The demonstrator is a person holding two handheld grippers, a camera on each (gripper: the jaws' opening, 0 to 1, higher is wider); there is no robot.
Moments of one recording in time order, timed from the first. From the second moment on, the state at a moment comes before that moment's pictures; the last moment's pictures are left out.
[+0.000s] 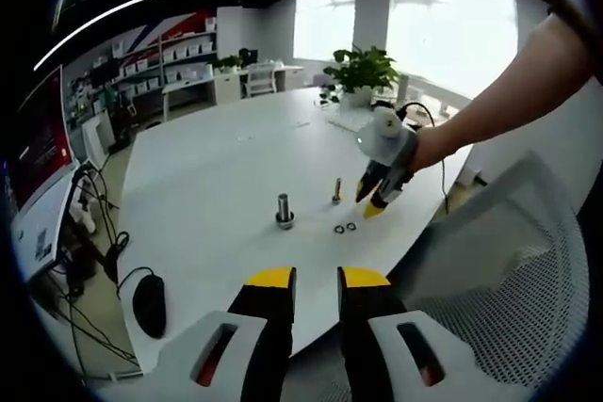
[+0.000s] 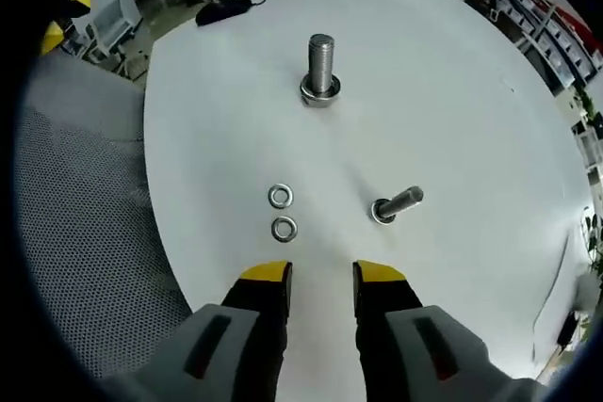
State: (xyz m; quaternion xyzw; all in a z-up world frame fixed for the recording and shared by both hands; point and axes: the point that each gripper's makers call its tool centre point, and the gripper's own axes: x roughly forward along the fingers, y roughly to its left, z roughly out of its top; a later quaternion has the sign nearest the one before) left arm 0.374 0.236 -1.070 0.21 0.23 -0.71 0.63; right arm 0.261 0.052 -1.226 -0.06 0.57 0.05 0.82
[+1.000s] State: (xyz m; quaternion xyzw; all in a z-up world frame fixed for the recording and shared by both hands) left arm 0.373 0.235 -1.069 0.21 0.23 -0.71 0.63; right arm 0.284 0.073 -1.236 -0.10 0.59 0.12 0.79
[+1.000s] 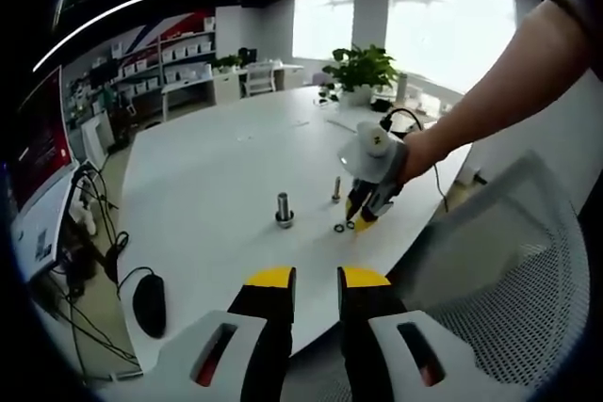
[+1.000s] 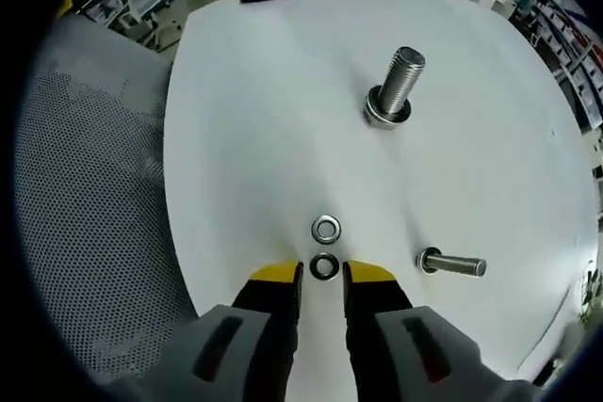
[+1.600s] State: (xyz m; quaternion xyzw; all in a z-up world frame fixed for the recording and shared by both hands) left arm 0.377 0.234 -1.072 0.22 0.23 -0.70 0.64; right arm 0.283 0.068 -1.244 -0.17 0.65 0.19 0.72
